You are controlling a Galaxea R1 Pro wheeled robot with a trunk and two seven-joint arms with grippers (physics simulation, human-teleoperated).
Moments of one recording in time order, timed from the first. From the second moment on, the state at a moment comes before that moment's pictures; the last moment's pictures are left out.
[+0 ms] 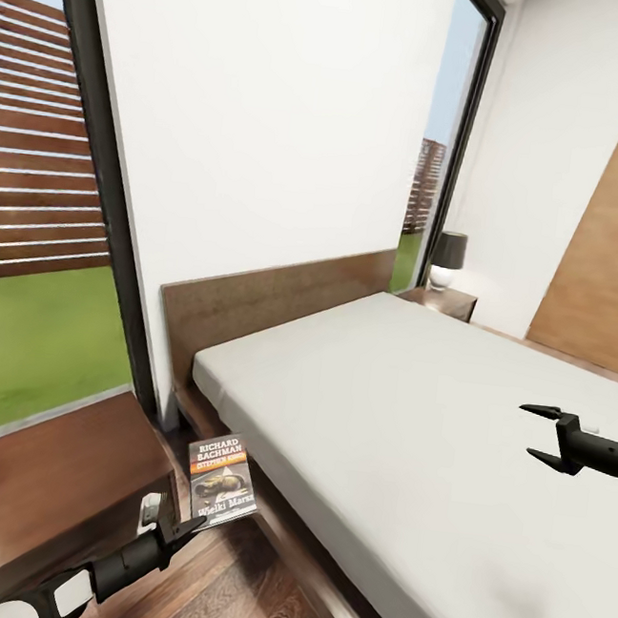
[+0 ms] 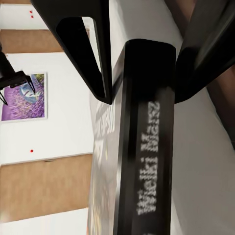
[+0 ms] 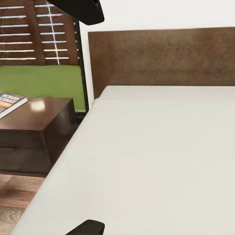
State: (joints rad) left arm -0.59 0.13 0.50 -0.08 0.23 0.37 -1.15; right arm -1.07 -0.70 0.27 -0.23 -1.39 1.01 0.39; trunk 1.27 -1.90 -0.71
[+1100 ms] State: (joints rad) left arm -0.59 0.13 0.50 -0.08 0.23 0.37 -1.15; right arm -1.07 -0.70 0.28 -0.23 -1.39 1.01 0.39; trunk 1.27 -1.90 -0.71
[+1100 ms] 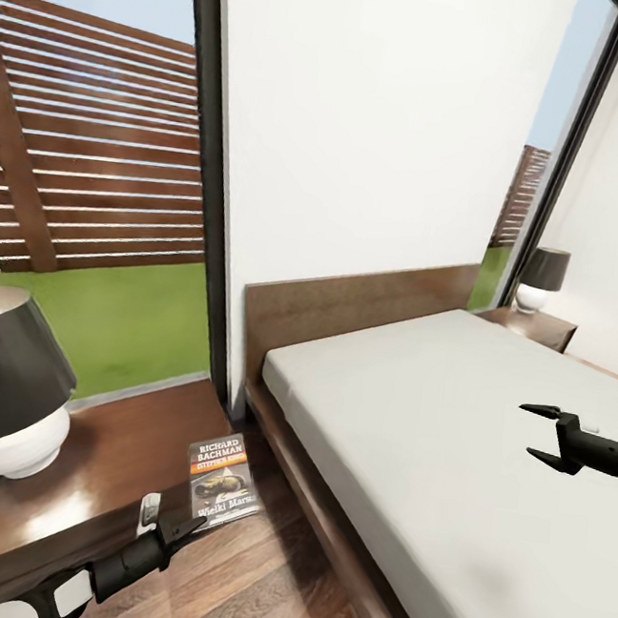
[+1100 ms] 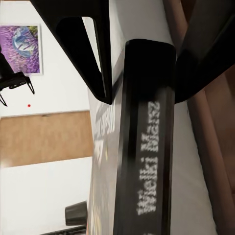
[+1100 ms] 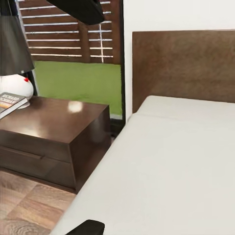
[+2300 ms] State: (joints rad) left arm -0.59 0.13 0.50 -0.08 0.23 0.37 -1.15; right arm -1.07 -0.70 0.28 -0.23 -1.39 1.01 0.39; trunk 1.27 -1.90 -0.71
